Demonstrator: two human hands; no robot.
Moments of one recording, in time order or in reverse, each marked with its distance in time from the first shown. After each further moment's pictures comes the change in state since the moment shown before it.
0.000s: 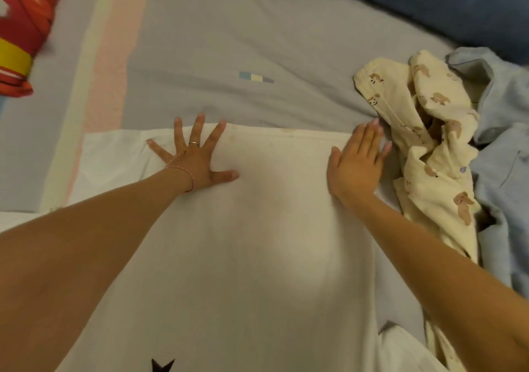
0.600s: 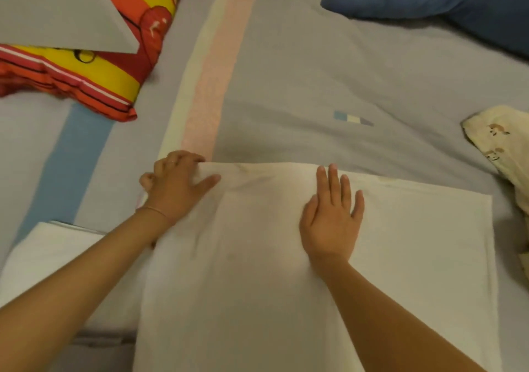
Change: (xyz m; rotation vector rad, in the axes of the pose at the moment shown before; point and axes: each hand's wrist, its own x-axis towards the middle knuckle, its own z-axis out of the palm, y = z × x) left_hand -0.031 -0.155 -0.031 -0.341 0.346 -0.240; right_hand -0.063 -0.184 0.044 0.141 -0.012 -0.206
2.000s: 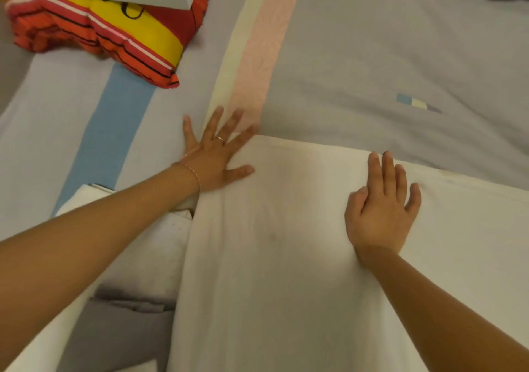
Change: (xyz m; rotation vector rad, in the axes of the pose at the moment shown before) left_hand 0.036 -0.055 0.015 0.490 -0.210 0.397; right_hand 0.002 -0.005 0.000 -0.046 -0.015 -0.002
